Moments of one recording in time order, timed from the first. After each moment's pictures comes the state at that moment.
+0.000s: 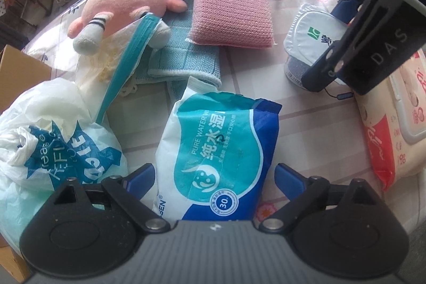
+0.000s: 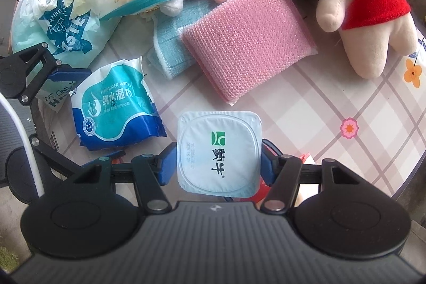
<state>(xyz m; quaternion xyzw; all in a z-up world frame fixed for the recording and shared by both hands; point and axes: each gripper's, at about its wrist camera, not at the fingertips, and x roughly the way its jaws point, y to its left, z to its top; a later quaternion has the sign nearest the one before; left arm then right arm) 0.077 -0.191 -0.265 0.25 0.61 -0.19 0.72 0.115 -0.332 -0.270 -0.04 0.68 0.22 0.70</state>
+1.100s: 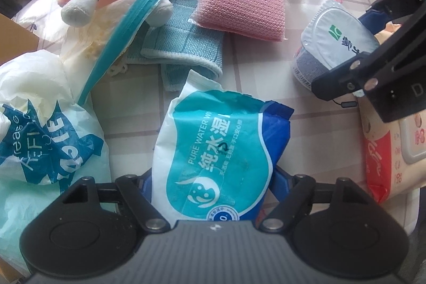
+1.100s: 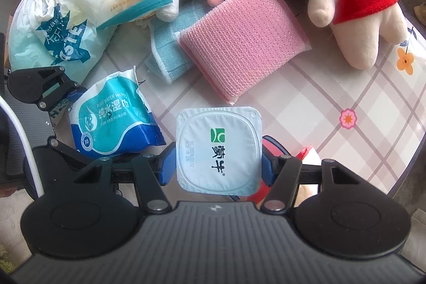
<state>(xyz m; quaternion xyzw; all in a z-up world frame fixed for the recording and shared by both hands) 0.073 -0.219 -0.276 0.20 0.65 -0.18 0.71 0.103 -0.330 -0.265 -0.02 0.67 0.19 0.72</state>
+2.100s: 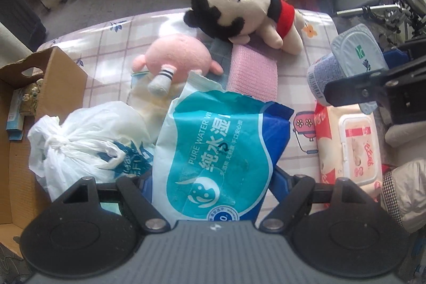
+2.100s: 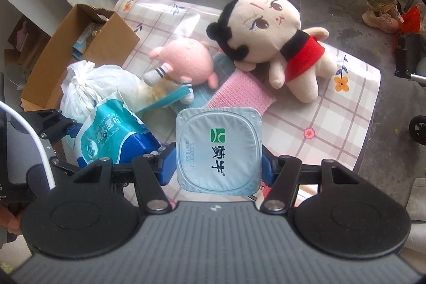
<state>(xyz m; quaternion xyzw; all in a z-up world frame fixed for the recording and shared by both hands) 0.105 -0.157 -0.159 0.15 0.61 -0.20 0.75 0.088 -0.329 -0.116 0.06 0.59 0.09 0.80</state>
